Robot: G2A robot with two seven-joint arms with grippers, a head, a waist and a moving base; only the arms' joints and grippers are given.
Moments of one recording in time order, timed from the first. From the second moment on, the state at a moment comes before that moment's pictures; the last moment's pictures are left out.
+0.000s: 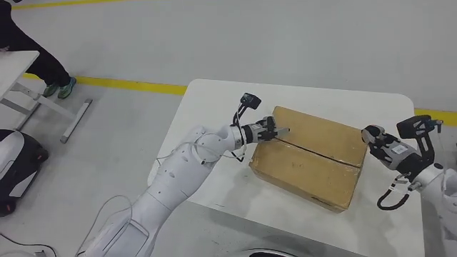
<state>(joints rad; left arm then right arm) 0.93 -1.21 -1.13 -1.34 0.43 -0.36 -0.57 -1.10 -1.05 1.40 -1.67 -0.67 -0.43 0.62</state>
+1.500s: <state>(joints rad) 0.88 -1.21 -1.01 -1.47 0.57 -0.49 -0.61 -1.19 -1.02 1.58 -1.71 -0.64 -0.43 0.60</state>
